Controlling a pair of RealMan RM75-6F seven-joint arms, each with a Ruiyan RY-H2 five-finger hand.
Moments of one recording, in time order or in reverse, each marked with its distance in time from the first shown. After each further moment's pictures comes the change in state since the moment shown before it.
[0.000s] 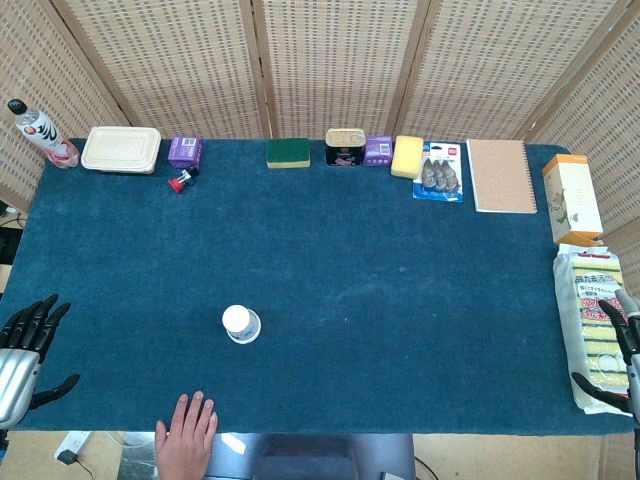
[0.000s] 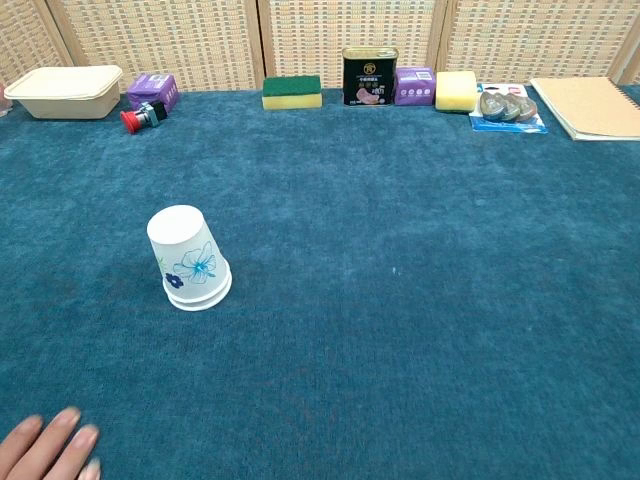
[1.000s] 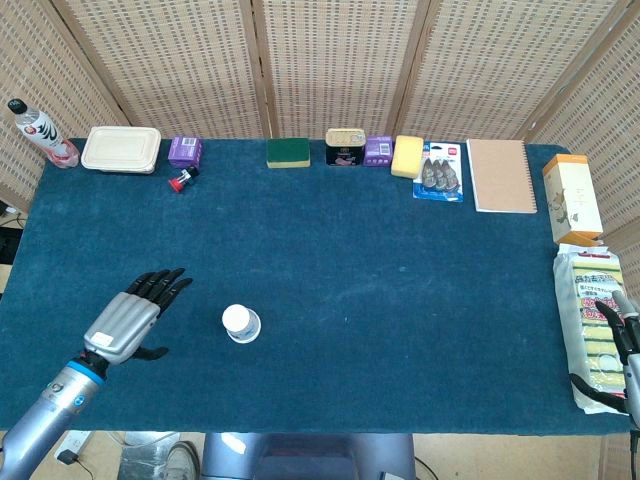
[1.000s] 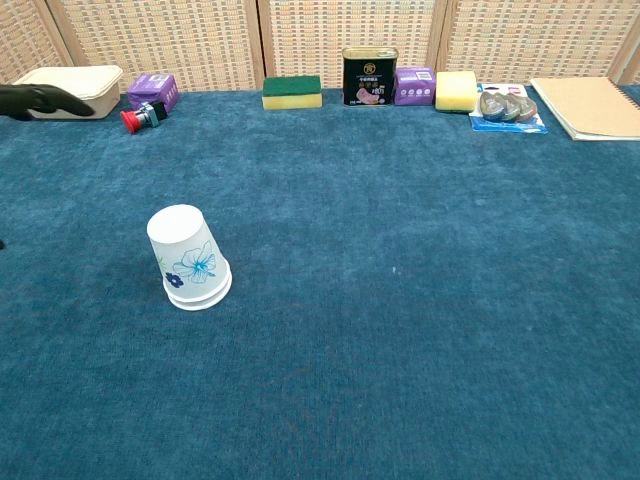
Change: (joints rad) left arm -0.418 0.045 -0.149 -0.274 -0.282 -0.582 0.235; right arm 0.001 0.005 -0.004 -0.026 0.007 -0.015 -0.013
